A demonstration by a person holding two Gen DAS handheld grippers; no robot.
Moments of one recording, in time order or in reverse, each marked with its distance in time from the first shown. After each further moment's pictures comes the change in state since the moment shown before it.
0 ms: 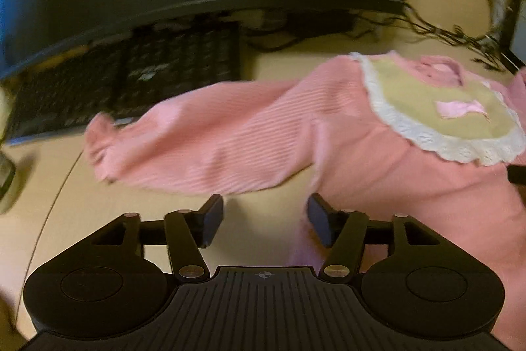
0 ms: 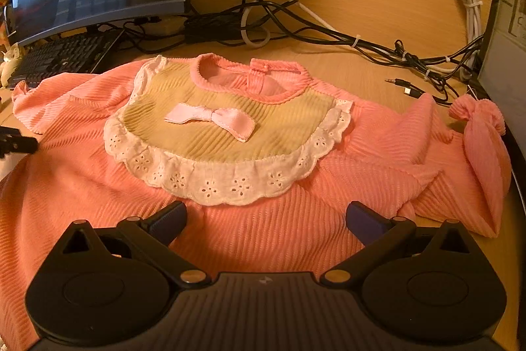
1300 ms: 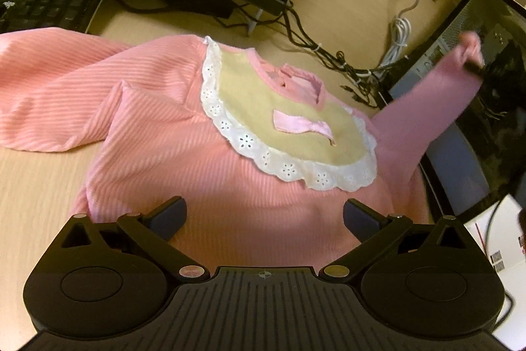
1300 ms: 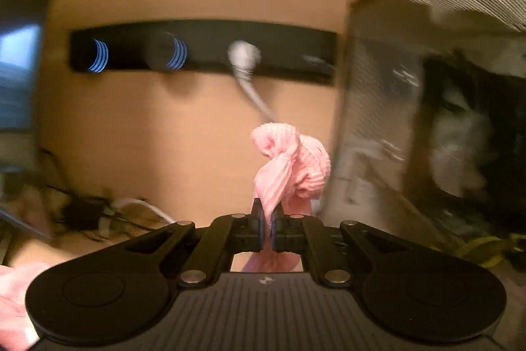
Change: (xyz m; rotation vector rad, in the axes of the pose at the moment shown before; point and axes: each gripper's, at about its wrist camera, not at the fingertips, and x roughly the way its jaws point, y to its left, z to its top) left arm 0.006 -0.050 -0.009 -0.184 0.053 -0.579; right arm -0.104 -0.065 0.122 0.069 -0.438 -0.359
